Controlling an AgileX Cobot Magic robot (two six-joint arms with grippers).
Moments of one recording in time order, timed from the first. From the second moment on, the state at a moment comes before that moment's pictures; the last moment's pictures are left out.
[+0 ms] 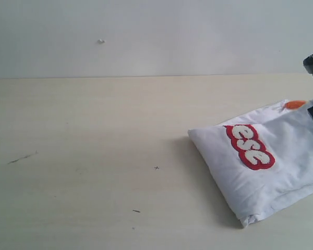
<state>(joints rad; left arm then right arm) 0.05 0.00 0.00 0.00 0.35 -0.03 -0.10 1.79 -1.12 -0.84 0.81 0.48</state>
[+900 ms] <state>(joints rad) 0.05 0.00 0.00 0.00 0.35 -0.03 -0.03 2.04 -1.22 0.11 0.94 -0.19</state>
